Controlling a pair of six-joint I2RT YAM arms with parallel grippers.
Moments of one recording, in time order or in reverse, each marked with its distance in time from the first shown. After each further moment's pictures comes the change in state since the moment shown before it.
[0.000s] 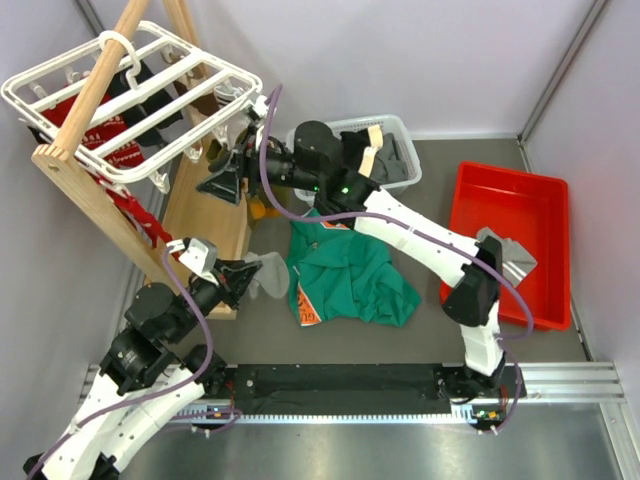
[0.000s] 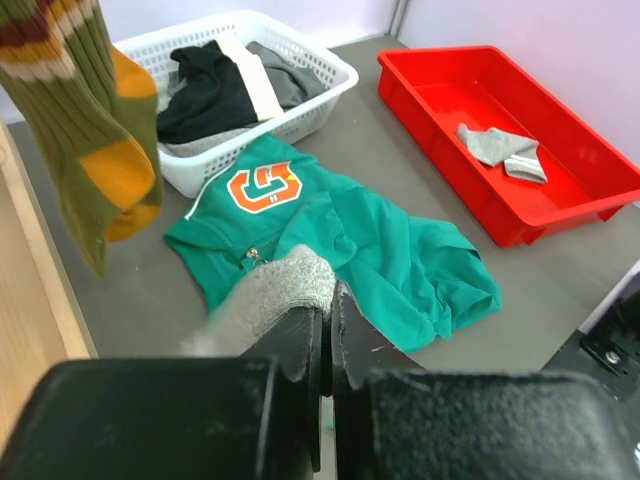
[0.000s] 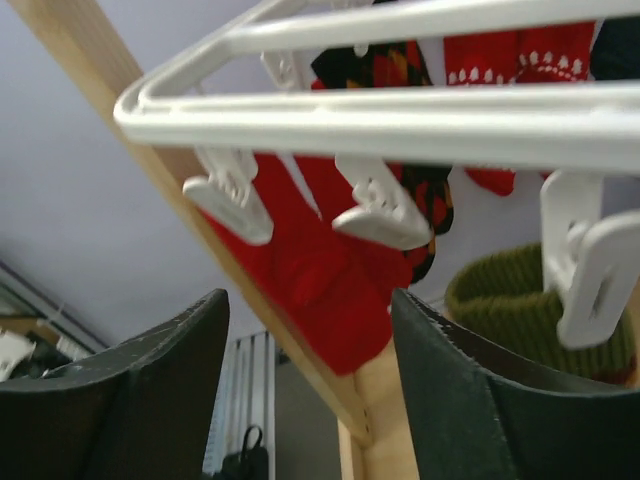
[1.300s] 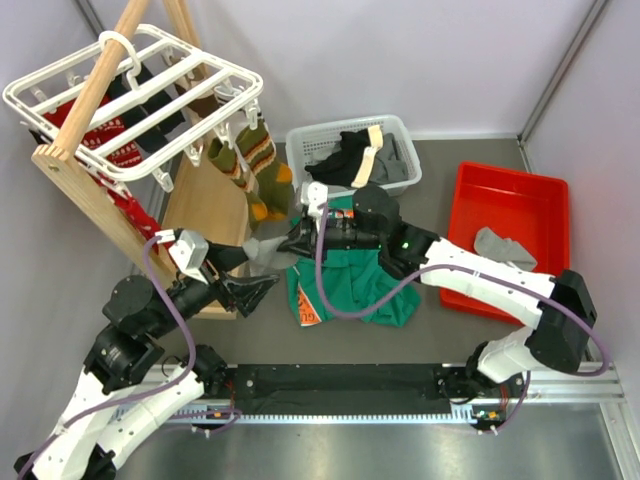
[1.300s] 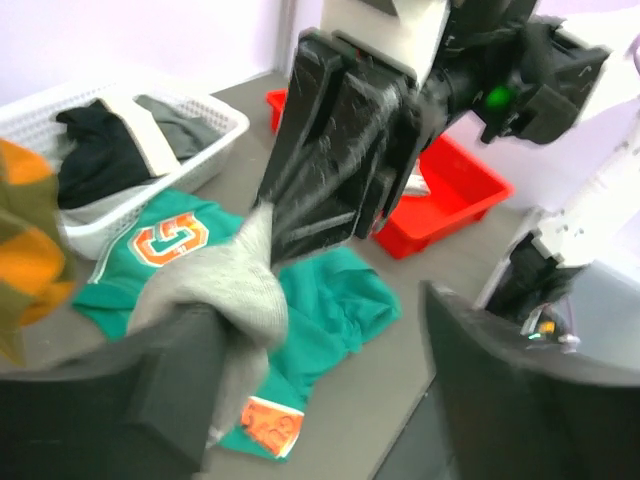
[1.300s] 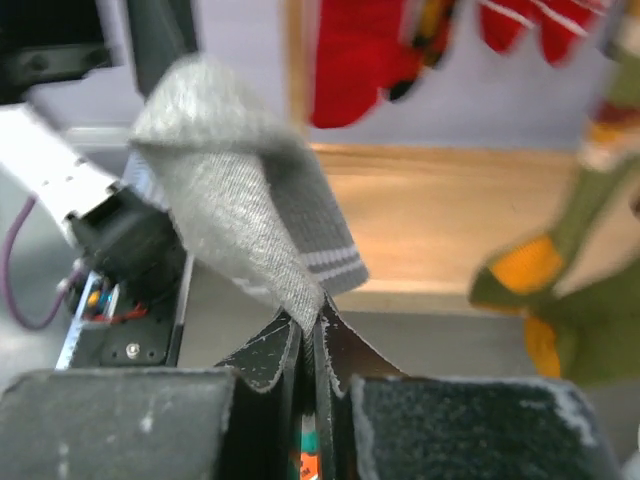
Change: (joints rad) left arm 0.000 0.092 0.186 -0.012 0.233 -0.056; right arm -0.011 -0.558 -0.914 0.076 -0.145 -0.552
